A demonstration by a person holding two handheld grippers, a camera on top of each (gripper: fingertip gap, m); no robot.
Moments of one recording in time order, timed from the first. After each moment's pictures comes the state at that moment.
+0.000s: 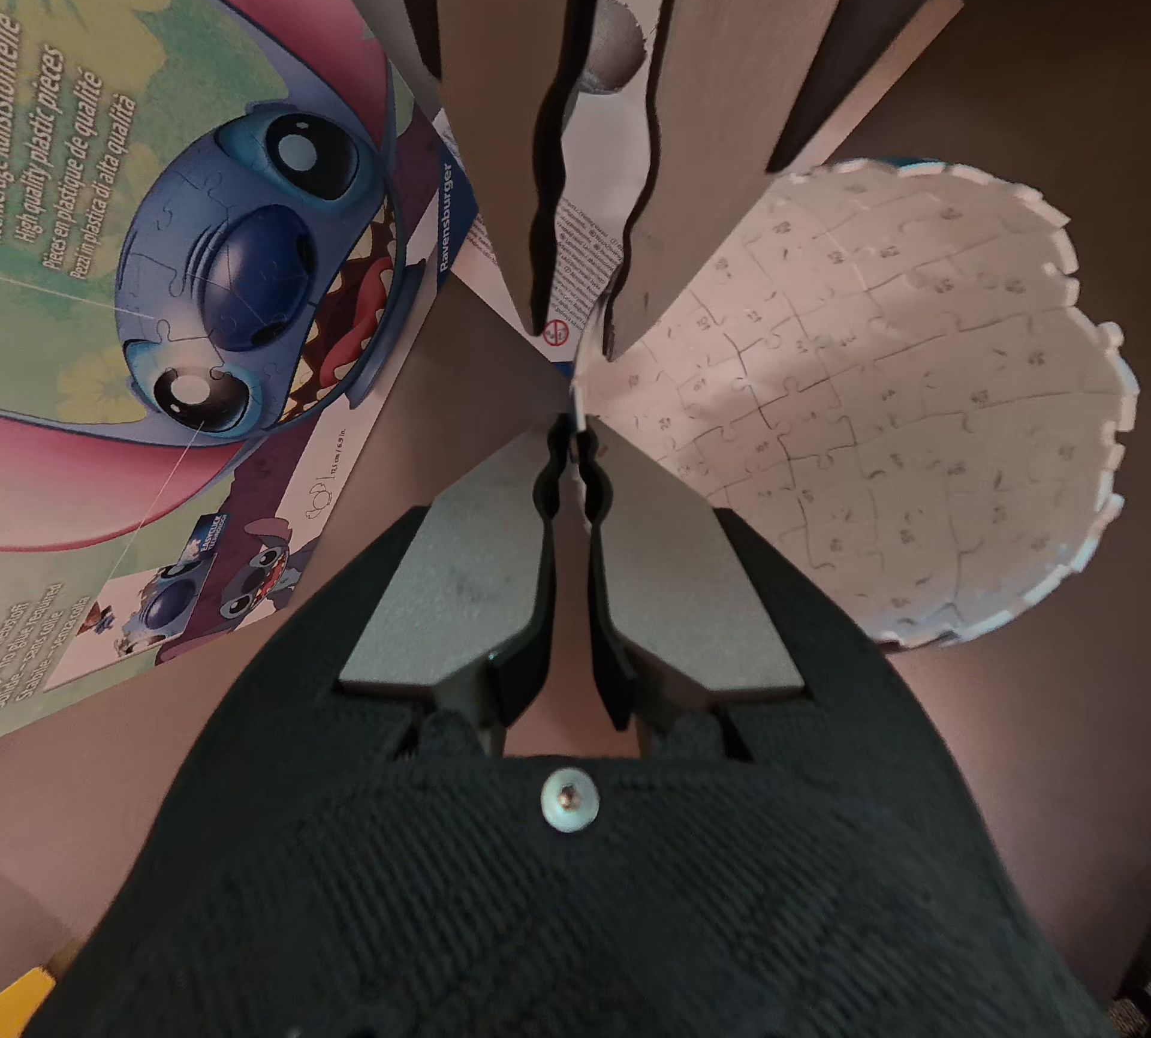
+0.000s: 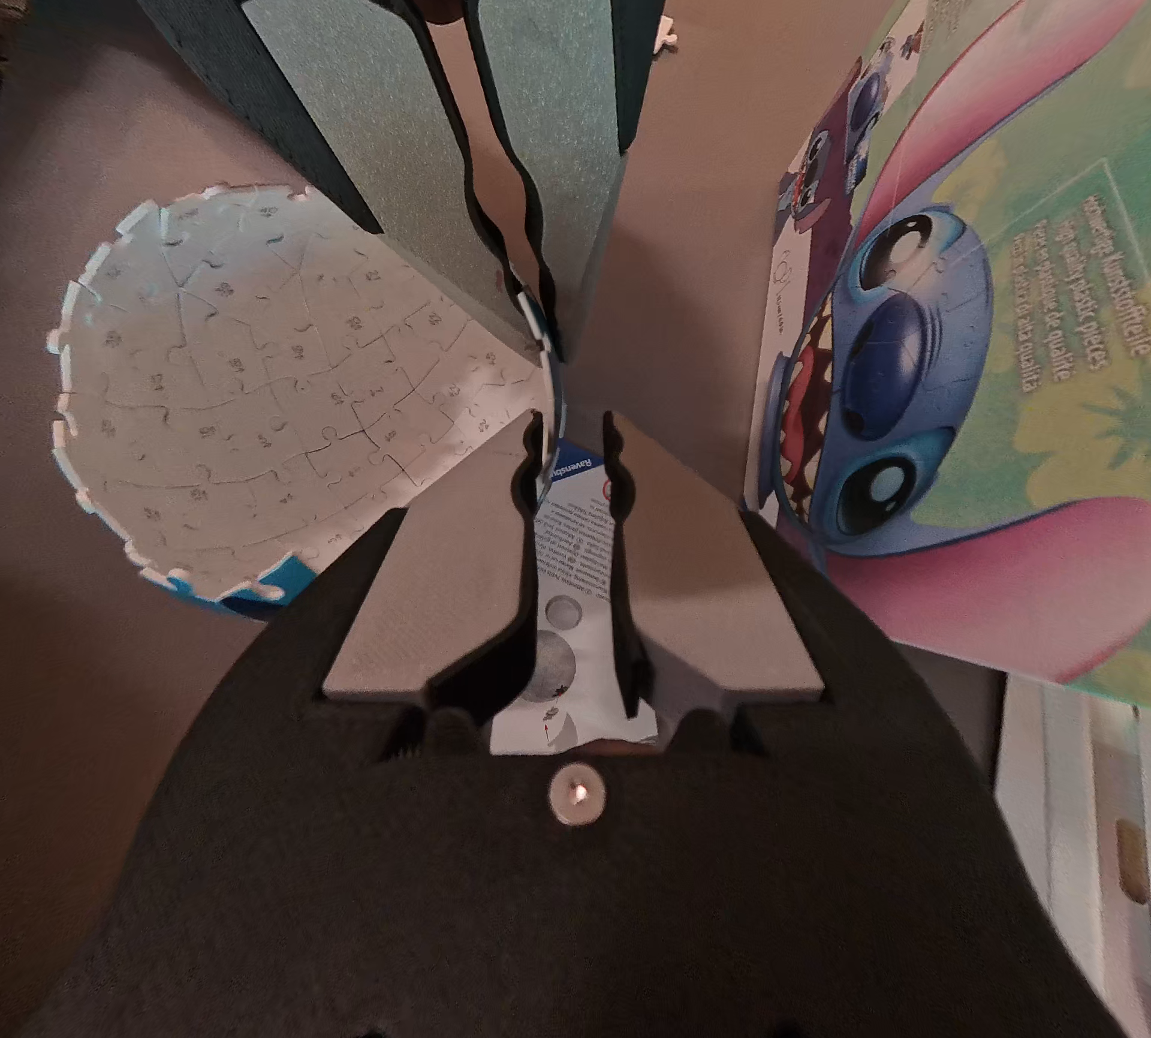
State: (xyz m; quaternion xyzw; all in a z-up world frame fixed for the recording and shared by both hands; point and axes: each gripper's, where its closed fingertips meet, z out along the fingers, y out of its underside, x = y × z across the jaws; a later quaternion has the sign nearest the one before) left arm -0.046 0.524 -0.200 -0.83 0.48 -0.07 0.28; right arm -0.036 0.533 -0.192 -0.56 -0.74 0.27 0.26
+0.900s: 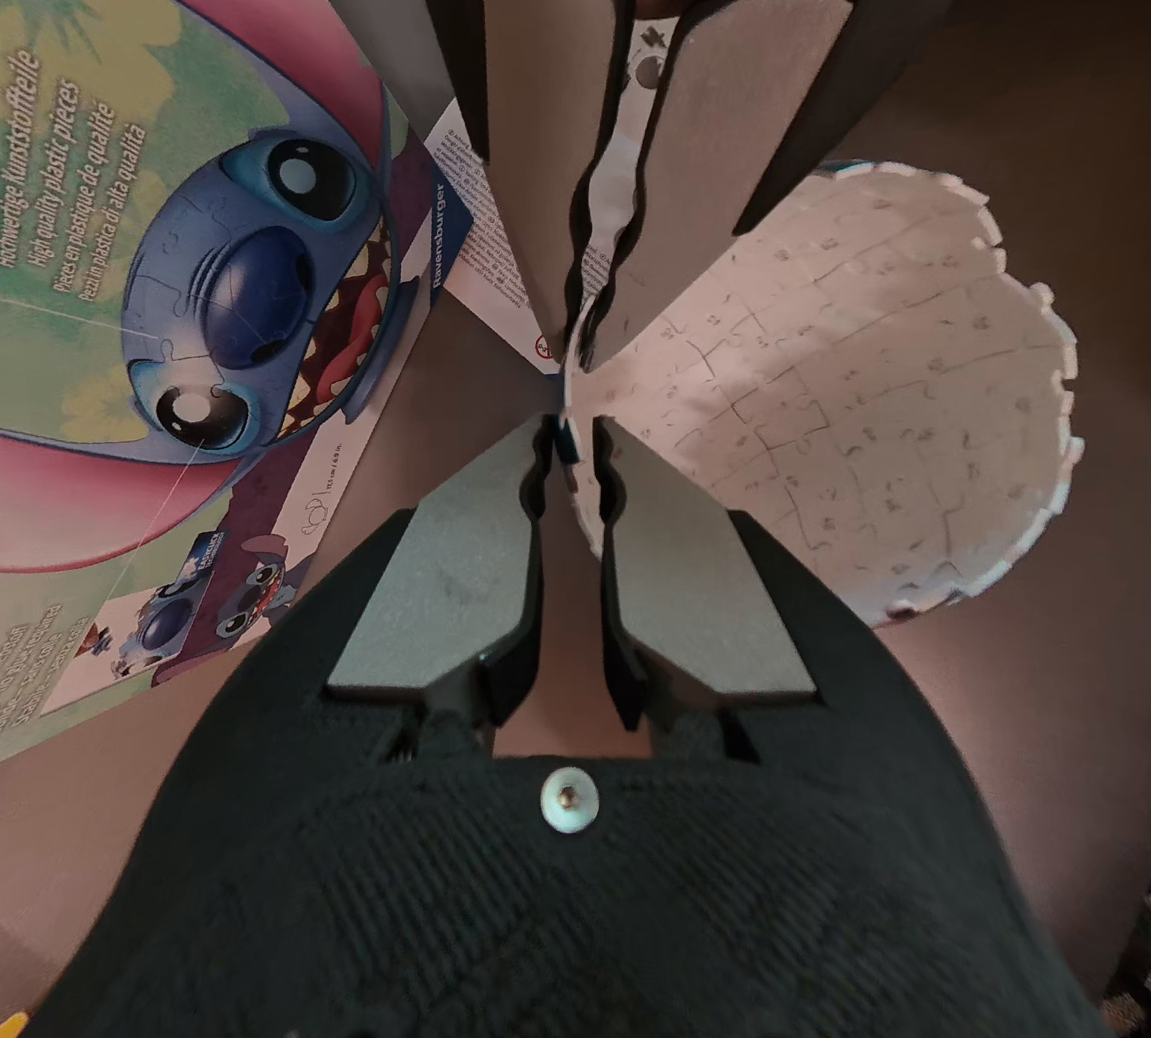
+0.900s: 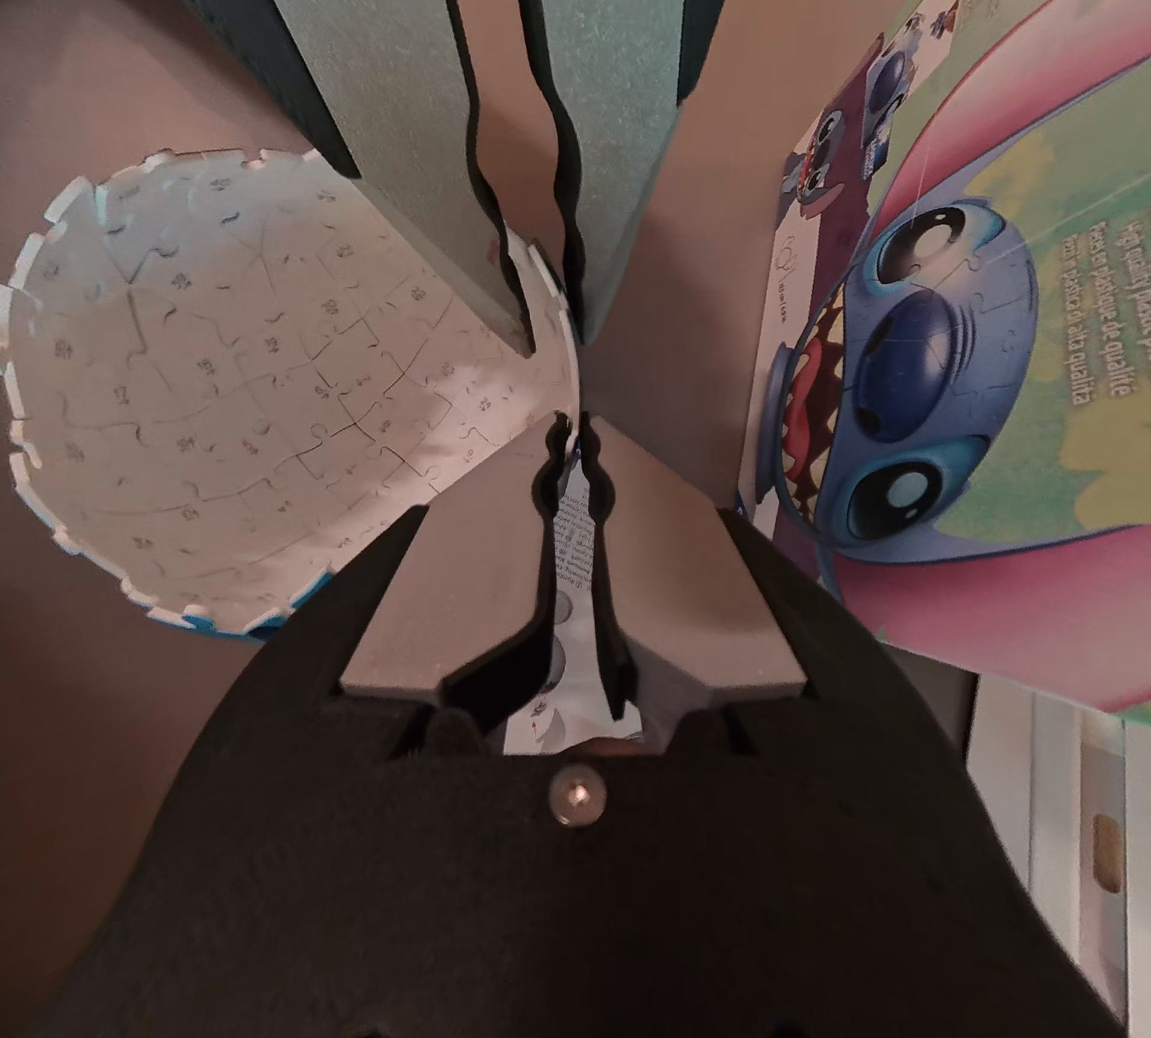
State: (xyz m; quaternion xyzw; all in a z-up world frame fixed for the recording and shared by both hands) left arm -0.042 0.524 -0.196 -0.82 0.49 -0.09 0.28; right arm -0.036 0.532 -0.204 -0.54 -0.76 0.23 0.27
